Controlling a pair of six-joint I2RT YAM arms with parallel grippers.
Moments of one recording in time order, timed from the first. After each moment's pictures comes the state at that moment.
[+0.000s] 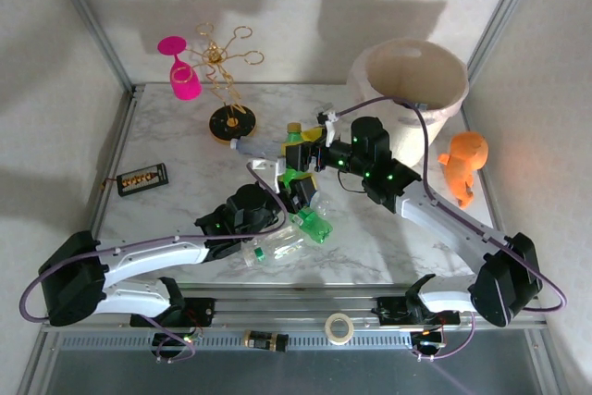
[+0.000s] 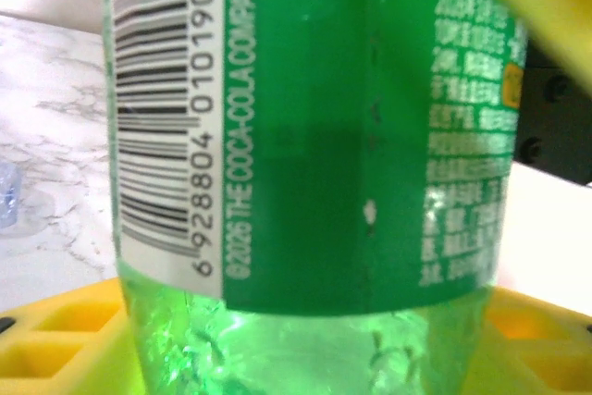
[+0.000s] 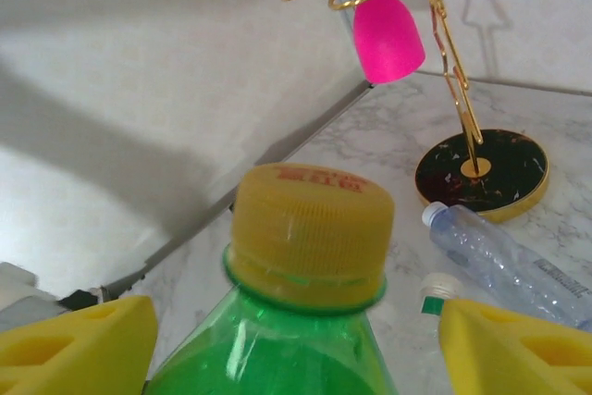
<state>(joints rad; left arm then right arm) -0.99 1.25 0.68 0.43 -0.34 -0.55 0.67 1.31 1.03 0.07 -0.44 0.35</state>
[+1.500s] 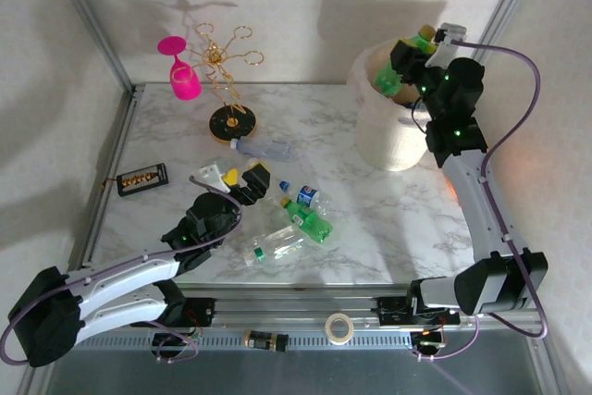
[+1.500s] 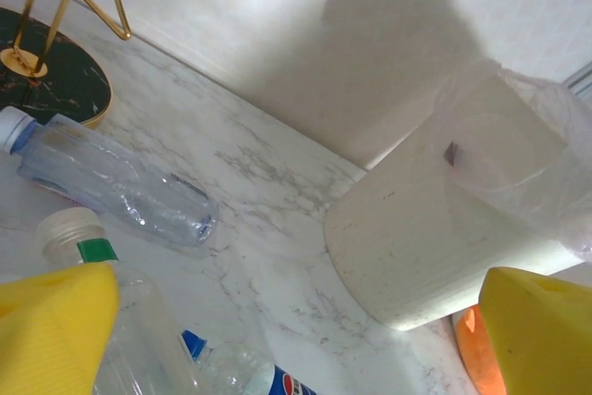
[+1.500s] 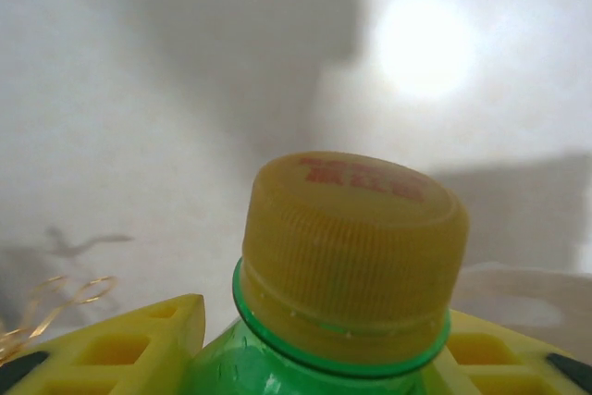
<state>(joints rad) -0.77 0.96 0.40 0.48 -0.48 -0.78 0.13 1.36 1.39 0.06 -0.09 0.29</state>
